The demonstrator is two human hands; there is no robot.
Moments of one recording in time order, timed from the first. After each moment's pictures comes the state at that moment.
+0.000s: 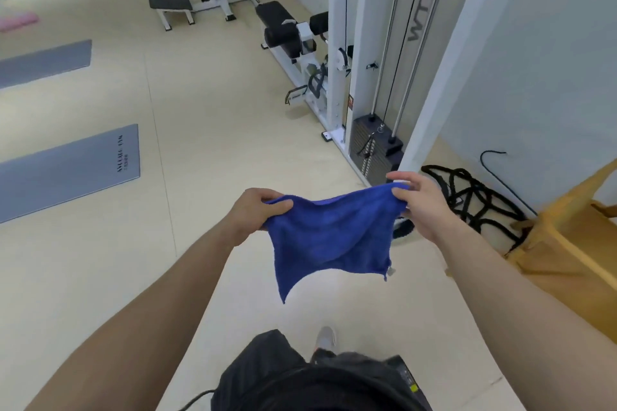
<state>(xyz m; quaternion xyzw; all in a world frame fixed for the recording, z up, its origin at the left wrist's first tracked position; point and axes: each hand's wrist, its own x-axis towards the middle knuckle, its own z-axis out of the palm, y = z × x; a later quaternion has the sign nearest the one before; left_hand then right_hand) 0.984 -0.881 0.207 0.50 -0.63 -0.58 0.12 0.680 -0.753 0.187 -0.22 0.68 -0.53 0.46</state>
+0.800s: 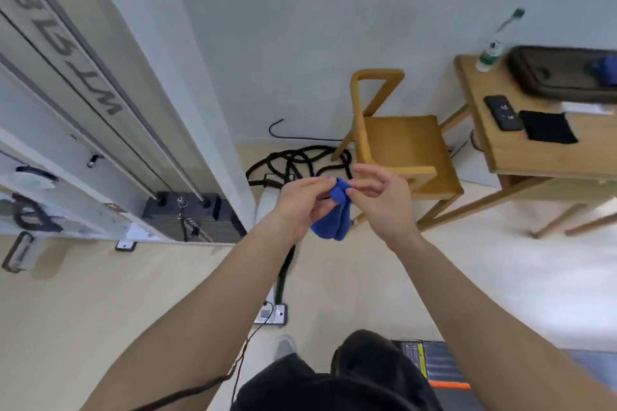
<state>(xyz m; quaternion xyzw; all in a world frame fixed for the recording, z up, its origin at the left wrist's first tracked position) 0.507 -0.935 0.186 0.24 -0.53 -0.79 -0.19 0.520 -0.778 0.200 0.06 0.77 -0.64 0.03</state>
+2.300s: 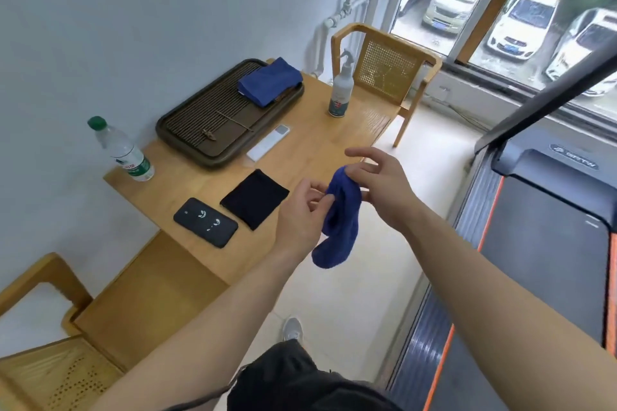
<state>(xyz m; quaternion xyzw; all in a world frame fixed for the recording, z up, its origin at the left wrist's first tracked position) 0.201 -0.216 0.185 -0.32 -0.74 -0.51 -0.29 0.309 -0.094 0.240 0.39 0.62 -0.65 -0.22</state>
